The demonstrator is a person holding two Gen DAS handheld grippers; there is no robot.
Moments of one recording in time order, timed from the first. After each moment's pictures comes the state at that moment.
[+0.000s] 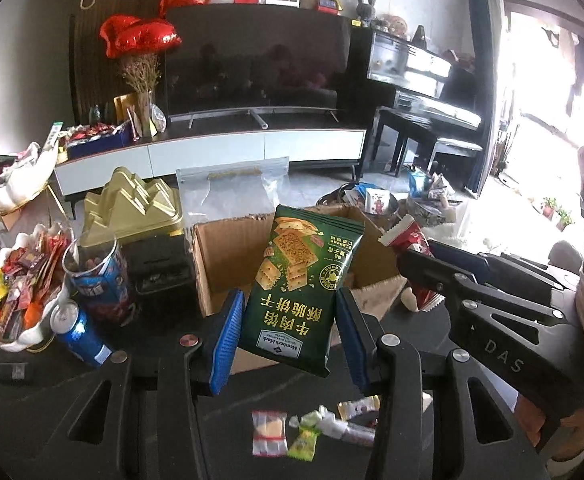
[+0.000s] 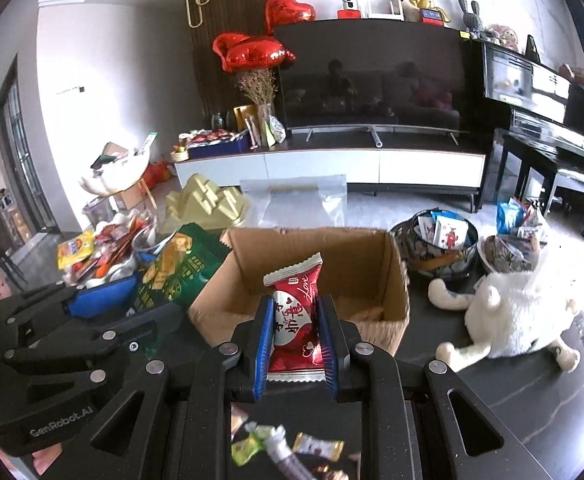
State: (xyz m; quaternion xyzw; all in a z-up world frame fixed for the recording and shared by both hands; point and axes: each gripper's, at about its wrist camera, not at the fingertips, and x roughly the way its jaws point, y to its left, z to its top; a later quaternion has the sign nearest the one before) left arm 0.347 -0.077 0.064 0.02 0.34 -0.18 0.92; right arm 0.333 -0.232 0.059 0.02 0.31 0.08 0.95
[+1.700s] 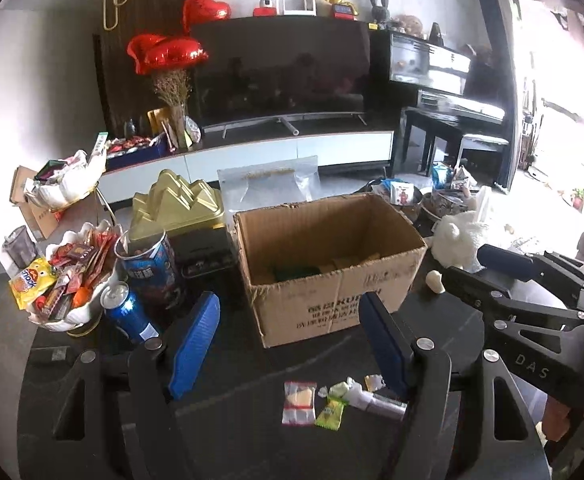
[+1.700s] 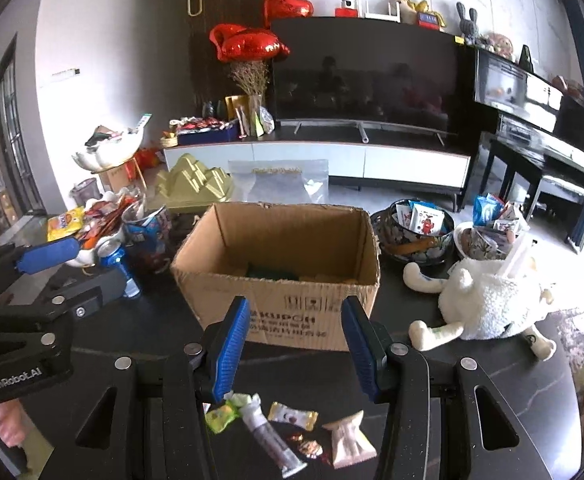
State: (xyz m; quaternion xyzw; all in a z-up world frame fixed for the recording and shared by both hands) left arm 0.276 -0.066 0.067 0.06 0.31 -0.11 0.94; right arm 0.271 -0.235 0.055 -0.01 0.32 0.06 0.95
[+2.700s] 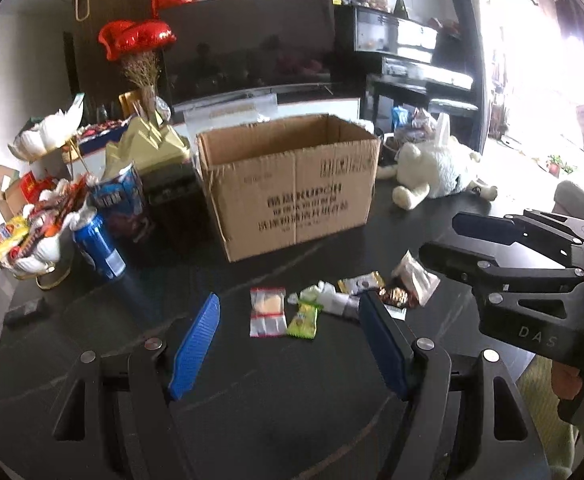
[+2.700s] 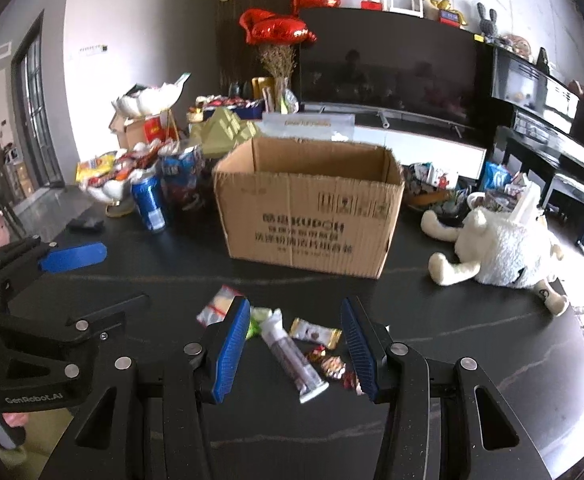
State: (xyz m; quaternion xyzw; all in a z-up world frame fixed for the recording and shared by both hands) left arm 0.199 -0.065 -0.024 0.08 0.34 -0.16 0.92; right arm 0.196 -0.224 -0.019 -0.04 0.34 0.10 0.93
